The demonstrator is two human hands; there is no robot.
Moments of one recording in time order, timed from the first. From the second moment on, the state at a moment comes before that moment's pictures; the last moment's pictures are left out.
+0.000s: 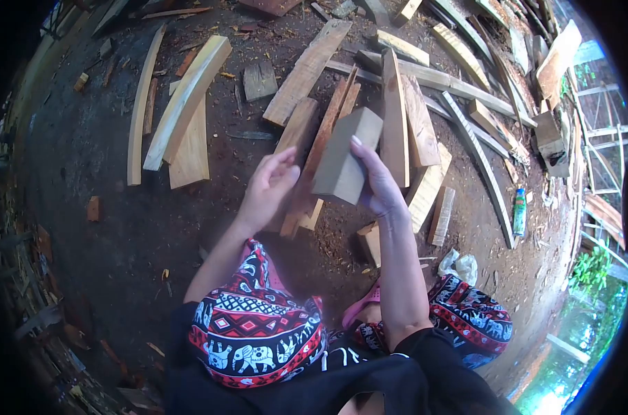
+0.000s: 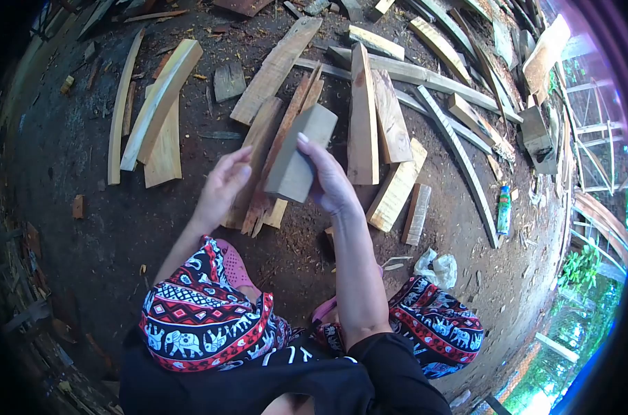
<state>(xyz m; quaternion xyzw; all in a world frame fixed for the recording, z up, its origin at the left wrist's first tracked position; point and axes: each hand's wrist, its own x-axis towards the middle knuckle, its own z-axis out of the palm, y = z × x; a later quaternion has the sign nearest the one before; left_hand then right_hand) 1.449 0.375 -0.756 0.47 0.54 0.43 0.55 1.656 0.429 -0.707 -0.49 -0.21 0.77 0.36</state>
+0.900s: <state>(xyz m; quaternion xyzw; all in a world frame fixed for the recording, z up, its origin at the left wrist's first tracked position) 1.449 0.395 -0.733 0.51 0.44 0.30 0.67 1.621 0.409 -0.732 -0.62 -0.52 0.57 0.15</state>
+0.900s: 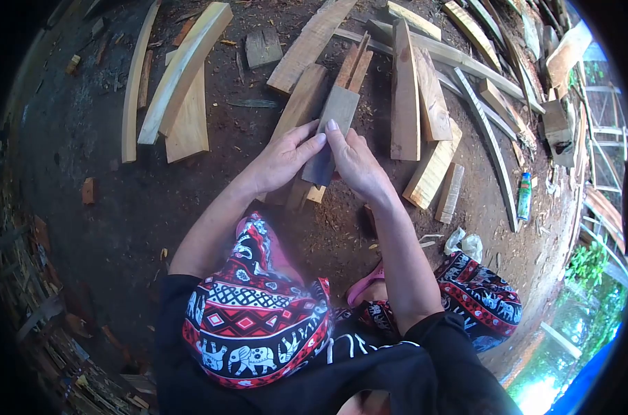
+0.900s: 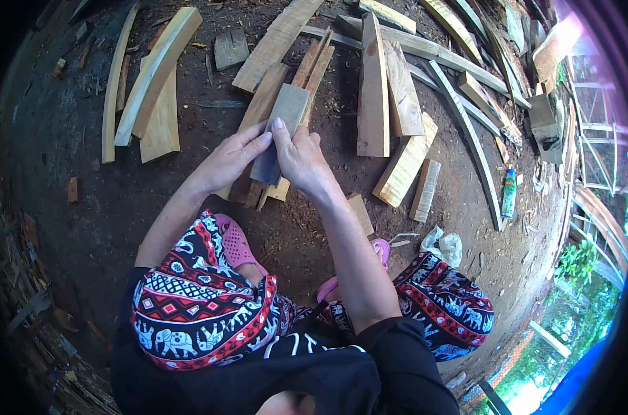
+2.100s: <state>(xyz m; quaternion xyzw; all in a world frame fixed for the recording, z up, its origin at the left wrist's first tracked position) 1.456 0.368 -0.743 0.59 0.49 0.33 0.55 1.661 0.443 -0.687 -0.44 -0.49 0.75 -0.05</state>
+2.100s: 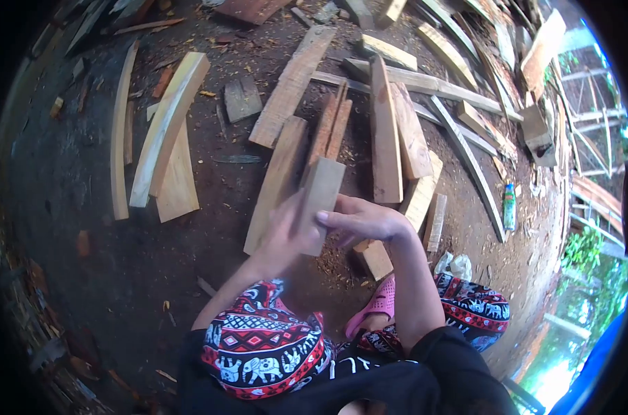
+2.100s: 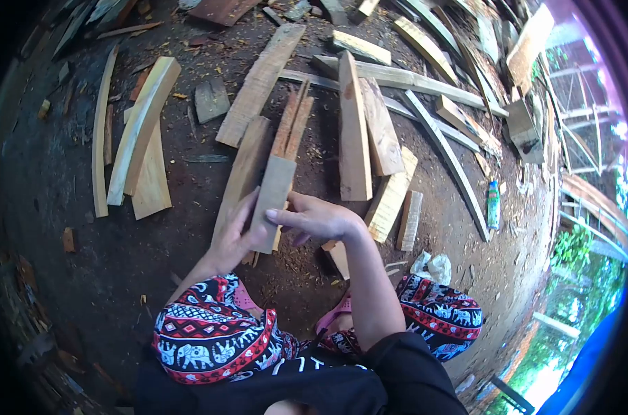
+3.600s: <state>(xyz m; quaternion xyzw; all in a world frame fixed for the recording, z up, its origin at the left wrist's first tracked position) 1.461 0.326 -0.792 0.65 0.62 0.27 0.35 1.714 0.435 -0.744 -0.35 -0.44 0.83 0.06</state>
